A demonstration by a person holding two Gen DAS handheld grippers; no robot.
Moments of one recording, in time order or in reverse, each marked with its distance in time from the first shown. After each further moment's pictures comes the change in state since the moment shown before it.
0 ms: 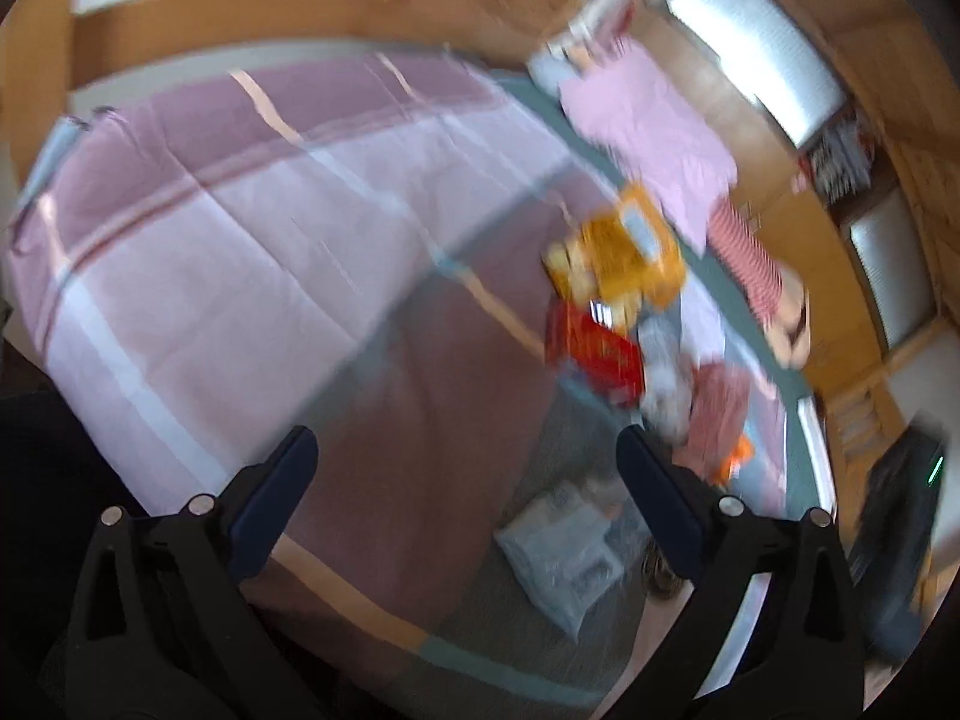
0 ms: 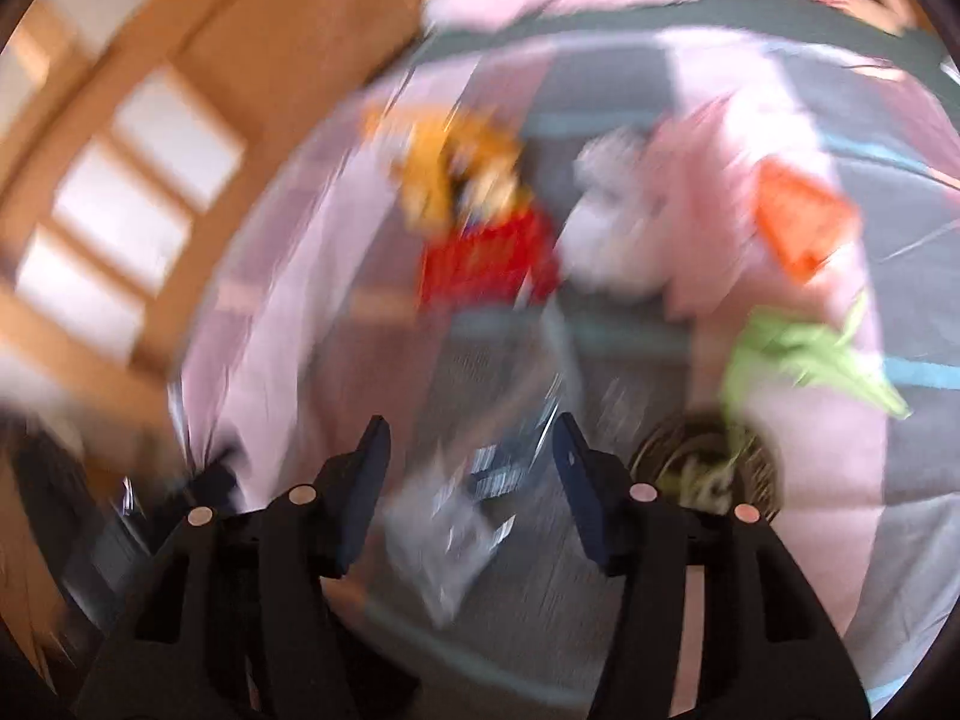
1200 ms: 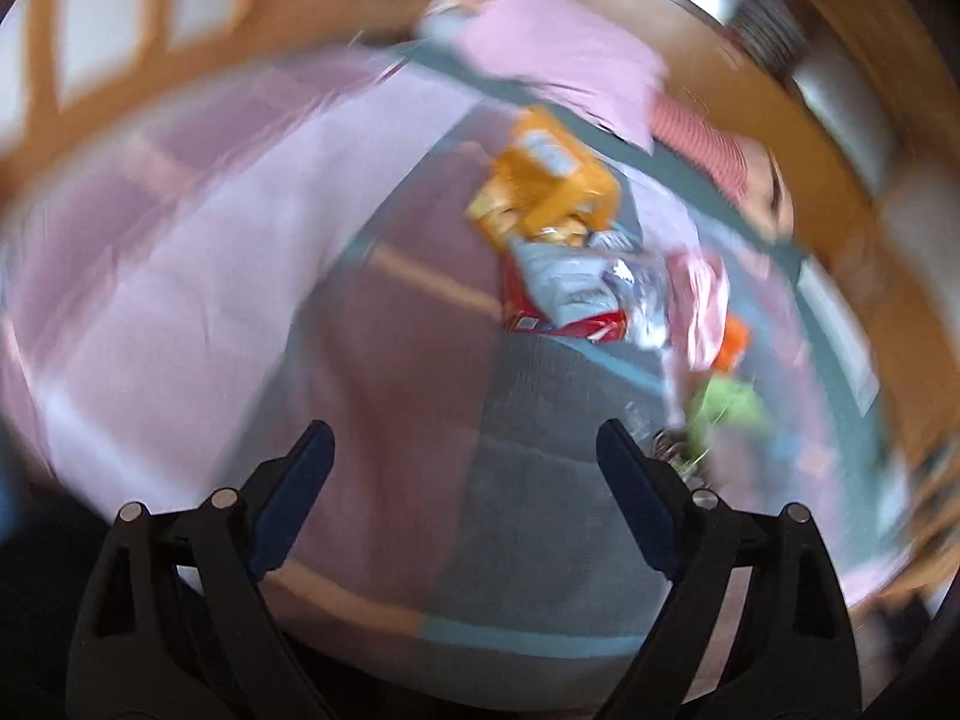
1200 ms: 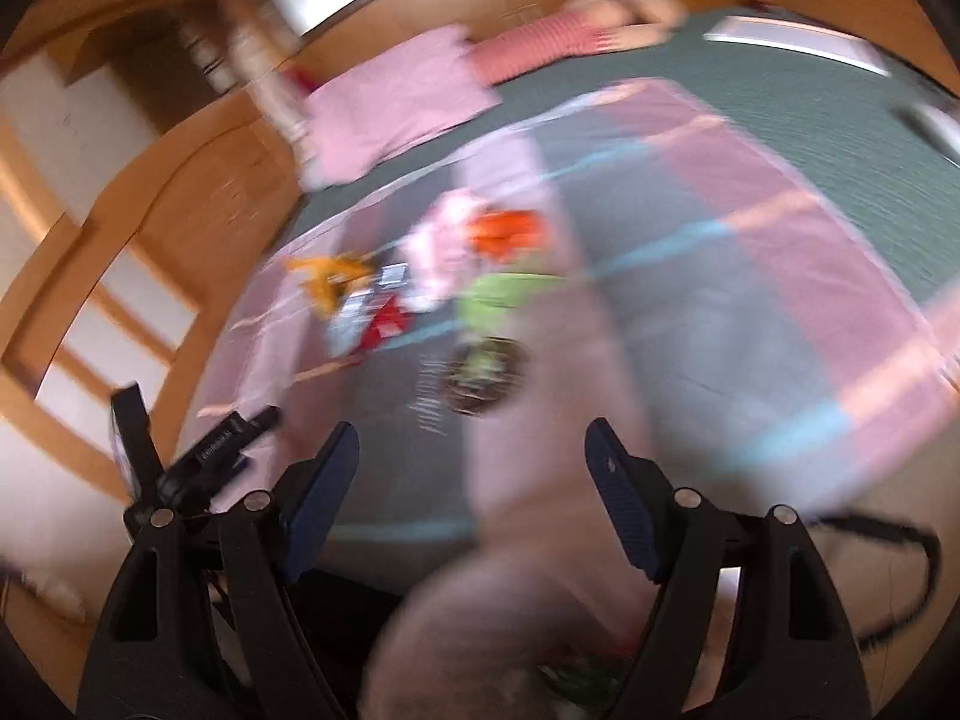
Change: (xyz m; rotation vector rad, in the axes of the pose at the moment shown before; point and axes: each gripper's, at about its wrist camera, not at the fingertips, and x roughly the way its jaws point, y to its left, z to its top) left arm 0.001 -0.033 -0.003 0.217 0.059 -0.019; right arm -0.143 -0.029 -0.122 0.216 -0.291 -0.124
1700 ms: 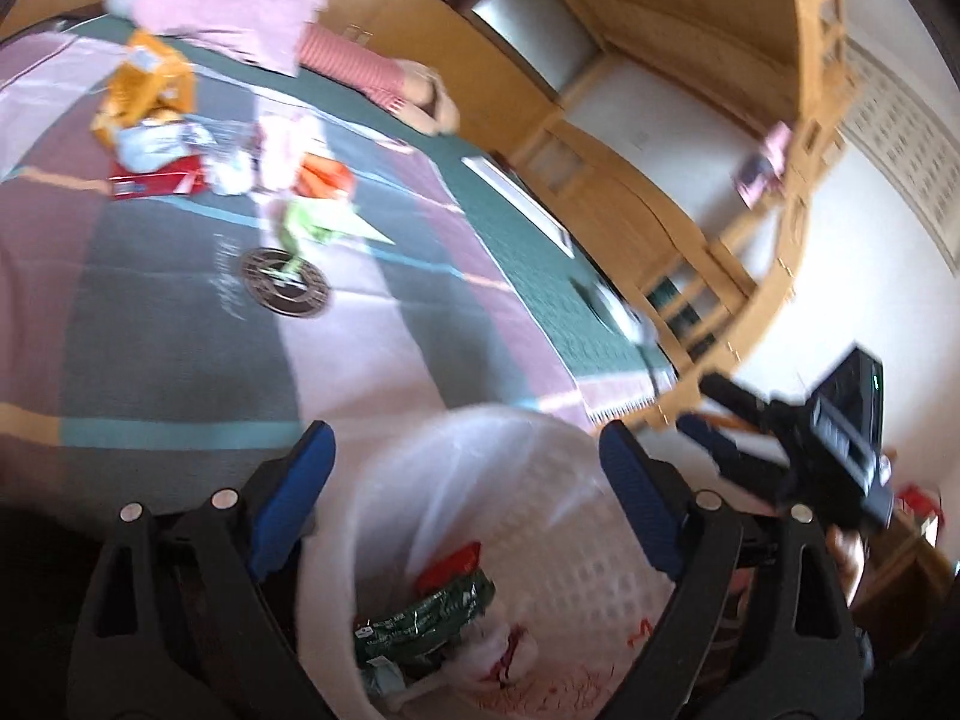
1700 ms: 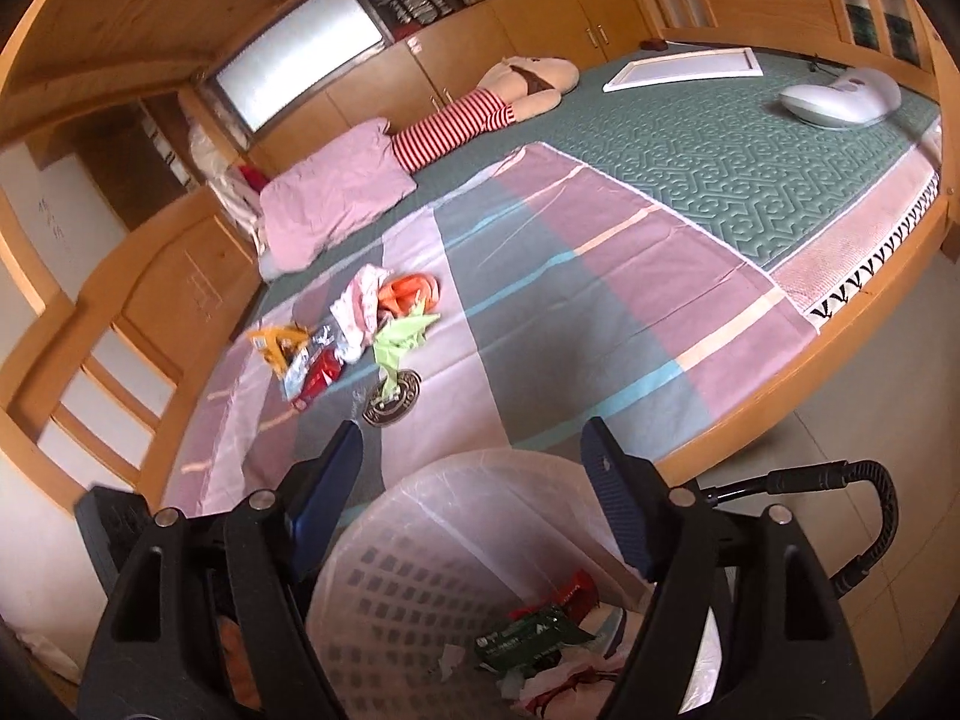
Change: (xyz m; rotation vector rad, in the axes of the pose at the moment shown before) left arm -0.060 -0.065 -0.124 0.354 0.128 -0.703; right arm -0.121 -0.076 -0.076 0.151 -0.226 -0.138
